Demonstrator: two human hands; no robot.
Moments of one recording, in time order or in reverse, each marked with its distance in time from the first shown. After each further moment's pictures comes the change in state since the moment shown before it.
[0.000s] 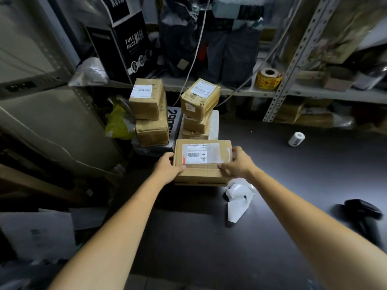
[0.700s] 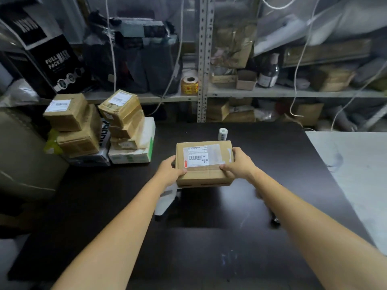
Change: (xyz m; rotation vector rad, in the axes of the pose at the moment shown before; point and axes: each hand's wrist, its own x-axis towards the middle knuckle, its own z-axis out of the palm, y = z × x) left_hand -0.117 0.148 0.209 -0.084 -0.231 0.123; right_hand -0.079 0.162 -0.222 -0.075 0.119 0.027
